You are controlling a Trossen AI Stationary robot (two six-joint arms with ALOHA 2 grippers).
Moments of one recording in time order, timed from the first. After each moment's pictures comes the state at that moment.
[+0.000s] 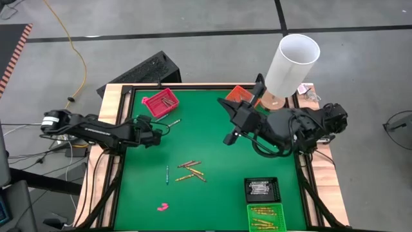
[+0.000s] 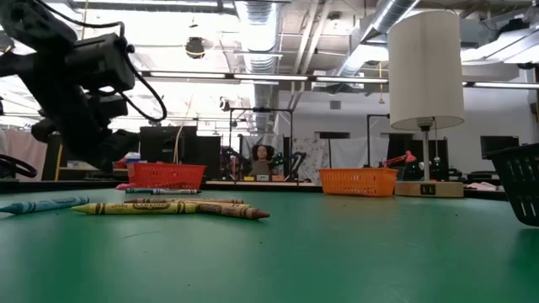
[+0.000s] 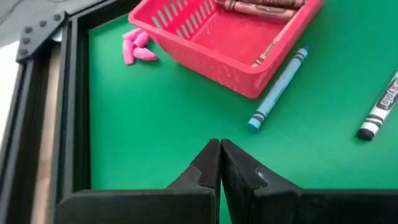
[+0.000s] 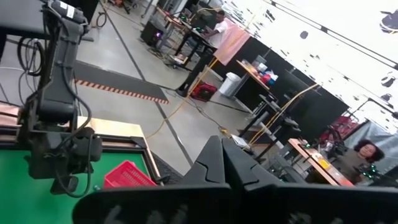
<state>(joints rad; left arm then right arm) 0.04 1.11 0.36 -0.53 -0.84 -1.01 0.44 1.59 2.11 -0.54 1.10 -0.50</state>
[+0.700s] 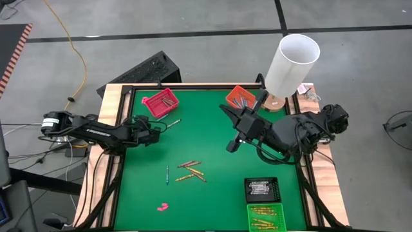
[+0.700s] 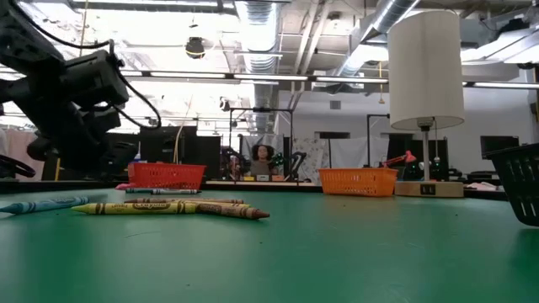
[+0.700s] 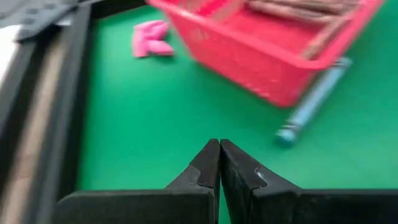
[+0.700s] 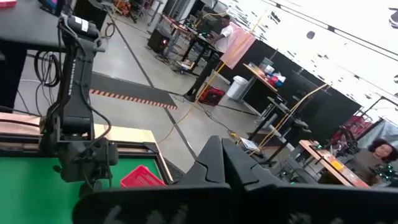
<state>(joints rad) 0.11 1.11 0.21 -0.26 -0.90 -0.97 0.50 1.59 2.11 -0.54 1.13 -0.46</state>
